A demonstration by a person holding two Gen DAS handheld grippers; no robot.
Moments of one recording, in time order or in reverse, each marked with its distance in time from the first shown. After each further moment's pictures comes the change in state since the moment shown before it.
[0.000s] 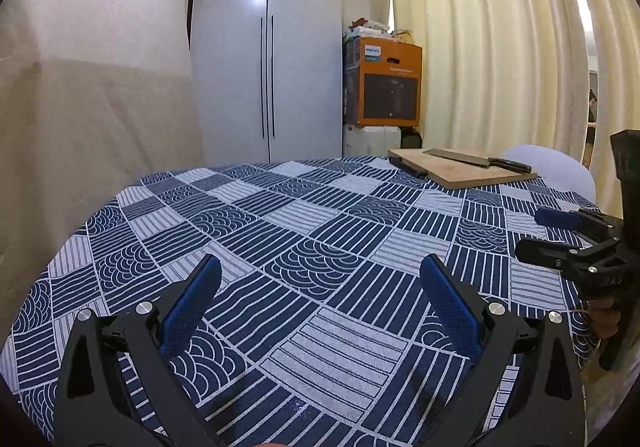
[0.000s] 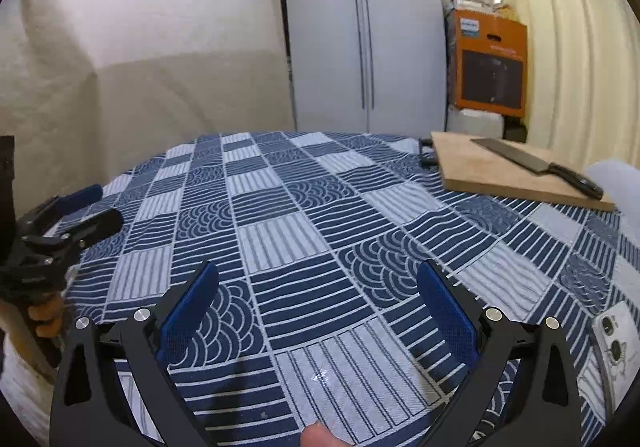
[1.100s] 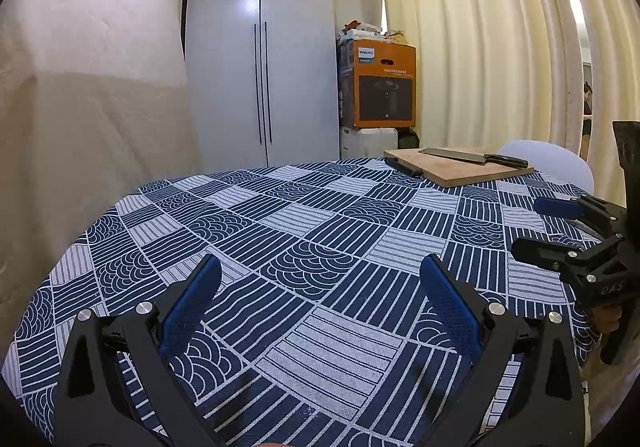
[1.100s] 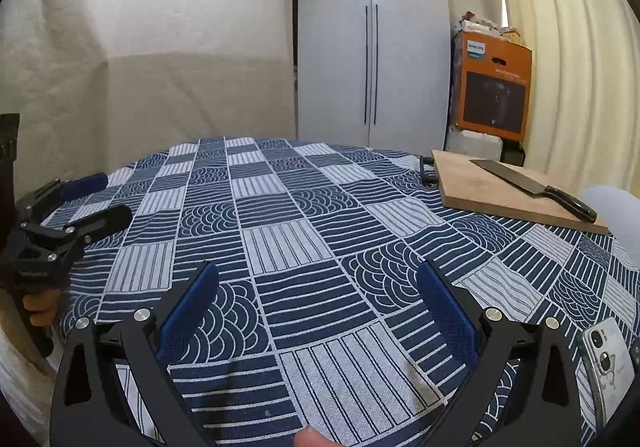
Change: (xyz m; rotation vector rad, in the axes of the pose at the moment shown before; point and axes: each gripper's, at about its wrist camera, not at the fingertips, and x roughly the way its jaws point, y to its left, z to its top) left arm -0.002 -0.007 -0.003 0.036 -0.009 -0.007; right arm -0.009 0.016 -0.005 -0.092 -0.050 -0.032
